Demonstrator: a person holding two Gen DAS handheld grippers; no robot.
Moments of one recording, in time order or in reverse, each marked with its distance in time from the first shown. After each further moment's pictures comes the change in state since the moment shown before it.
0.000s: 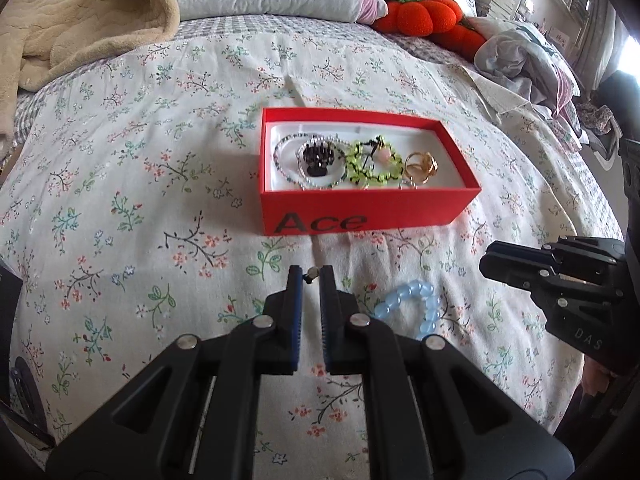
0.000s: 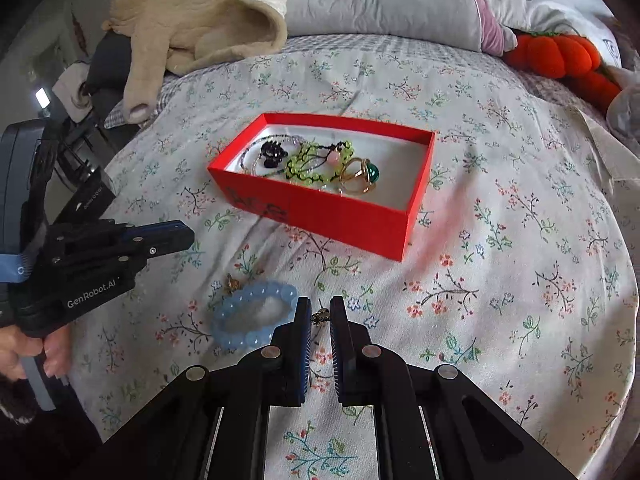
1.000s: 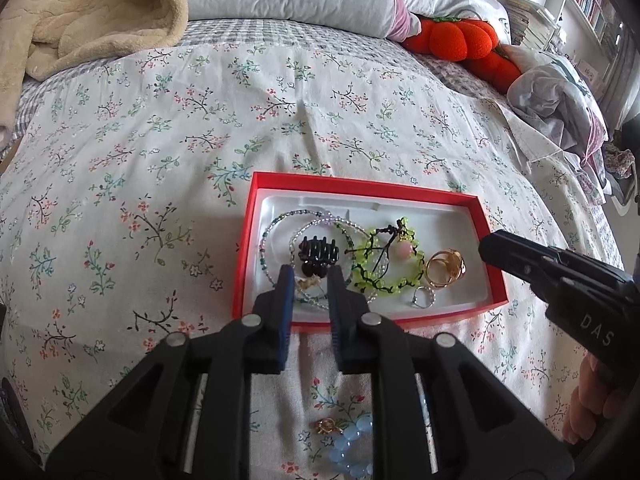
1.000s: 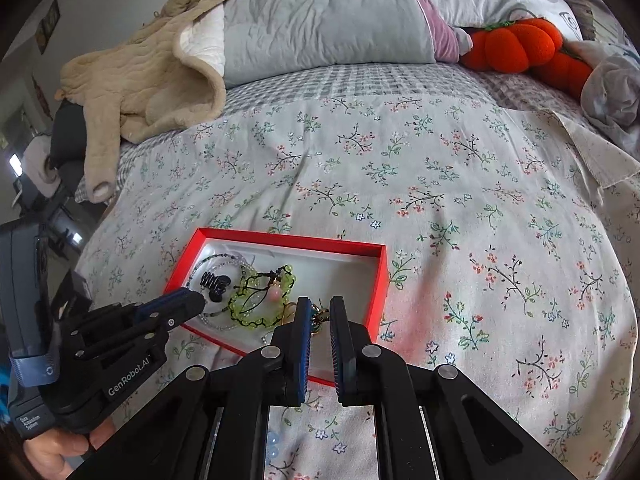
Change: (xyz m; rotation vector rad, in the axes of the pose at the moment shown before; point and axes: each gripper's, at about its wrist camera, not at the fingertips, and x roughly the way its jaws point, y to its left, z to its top) left arm 0.040 -0.005 0.054 -0.101 -0.018 0.038; right arm 0.026 -0.044 0.074 0.186 -0.068 -0.040
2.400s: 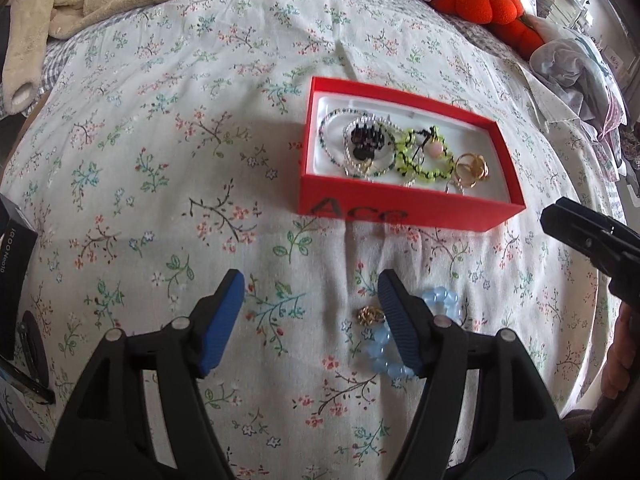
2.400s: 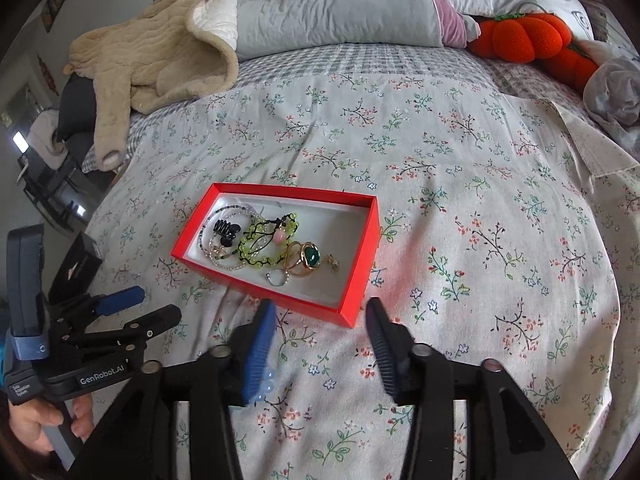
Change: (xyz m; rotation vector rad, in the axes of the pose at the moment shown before) left arm -0.023 0.023 -0.048 -0.041 0.205 0.073; right arm -0.038 -0.003 -0.029 -0.030 0.095 -0.002
